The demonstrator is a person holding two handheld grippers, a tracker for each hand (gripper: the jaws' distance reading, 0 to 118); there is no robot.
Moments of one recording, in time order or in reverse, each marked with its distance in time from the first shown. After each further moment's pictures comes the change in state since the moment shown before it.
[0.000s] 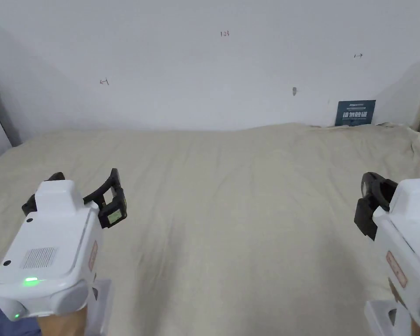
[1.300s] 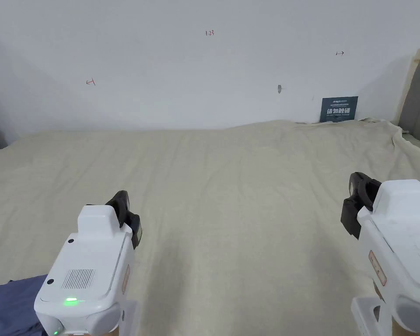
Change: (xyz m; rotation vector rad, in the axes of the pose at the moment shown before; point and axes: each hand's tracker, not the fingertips) left arm 0.042 -0.035 0.019 -0.061 -0.127 -0.002; right arm 0.001 -0.012 0.019 0.009 -0.035 0.003
